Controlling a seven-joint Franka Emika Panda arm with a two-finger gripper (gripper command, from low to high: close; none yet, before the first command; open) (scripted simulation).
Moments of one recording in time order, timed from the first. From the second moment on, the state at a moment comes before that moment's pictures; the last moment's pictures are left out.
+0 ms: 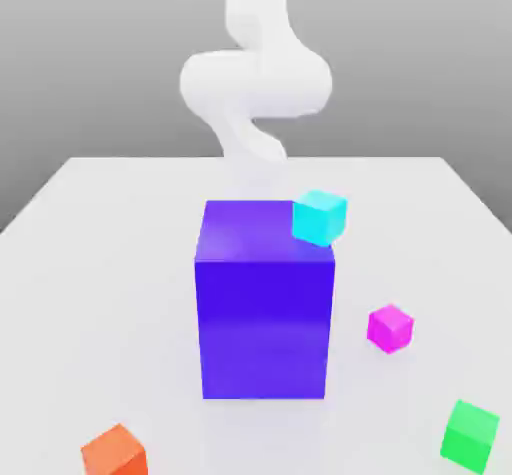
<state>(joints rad) 0.04 -0.73 -0.02 -2.31 0.03 2.31 0.77</state>
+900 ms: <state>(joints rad) 0.45 0.09 0.19 -2.91 -0.10 2.99 0.94</state>
